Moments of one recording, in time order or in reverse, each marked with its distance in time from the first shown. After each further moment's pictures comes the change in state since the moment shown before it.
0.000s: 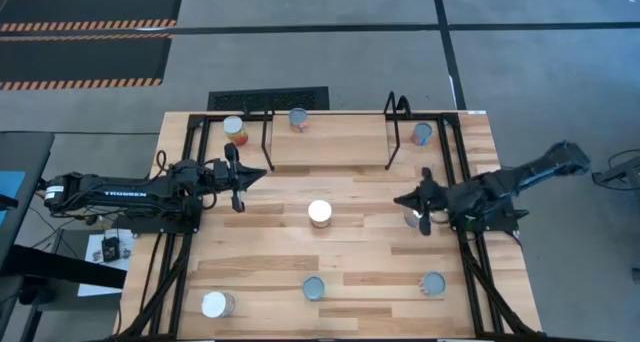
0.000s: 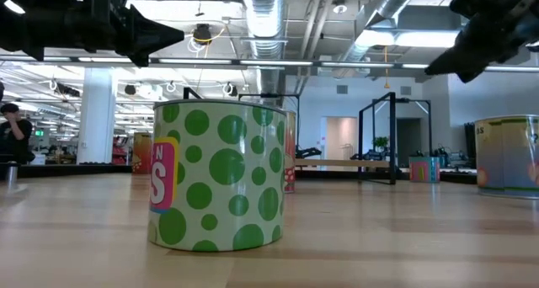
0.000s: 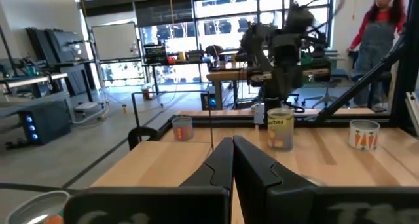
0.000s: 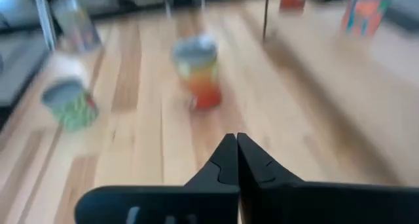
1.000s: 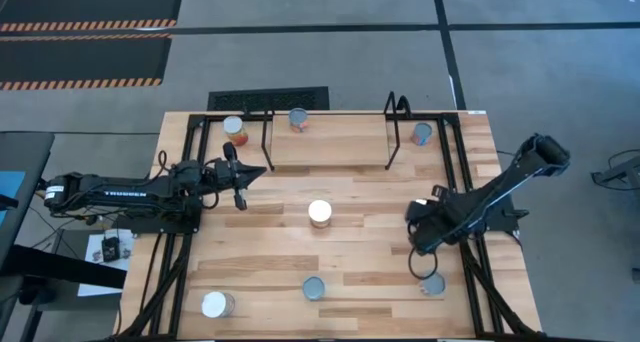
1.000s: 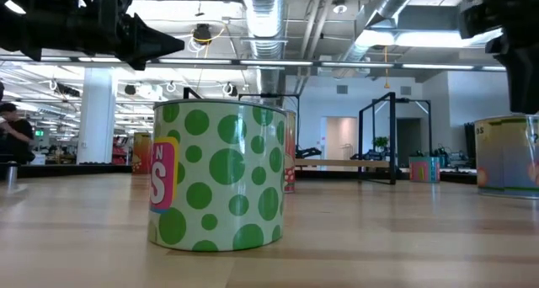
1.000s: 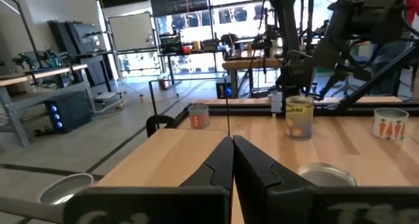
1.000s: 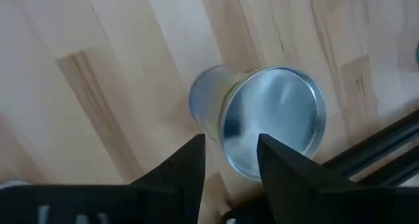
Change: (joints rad) left arm 0.000 0.000 0.001 -0.046 -0.072 0.018; right arm 0.156 0.687 0.503 -0.986 -0.149 0.506
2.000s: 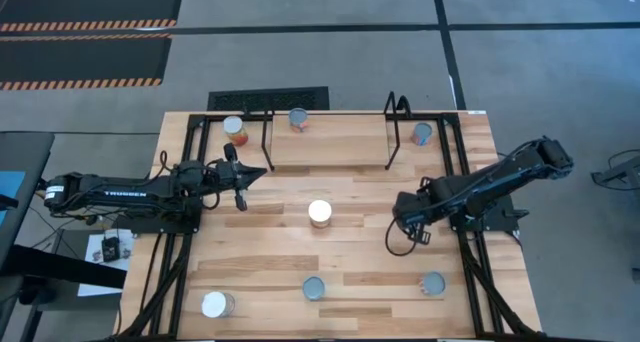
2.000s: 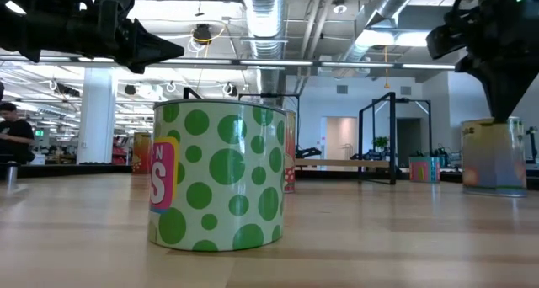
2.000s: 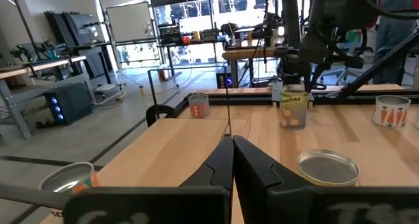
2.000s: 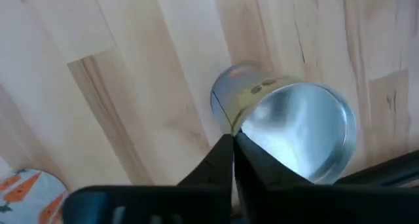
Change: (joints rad) left arm 0.000 0.000 0.000 -0.039 -0.003 0.004; right arm -0.254 0.000 0.000 0.107 -0.171 -0.302
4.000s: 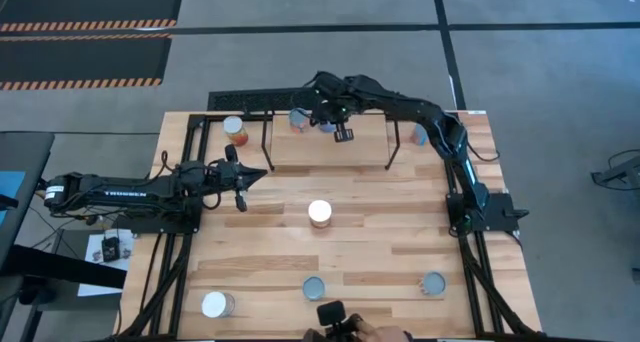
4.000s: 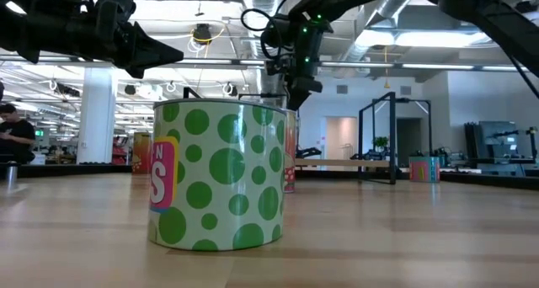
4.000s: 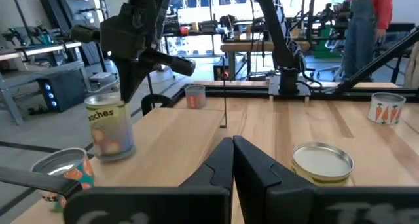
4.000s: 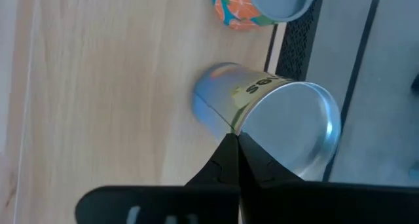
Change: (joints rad) left arm 0.000 0.000 0.000 -0.035 0.004 -0.046; right arm -0.774 0.886 1.192 0.143 0.049 -1.369
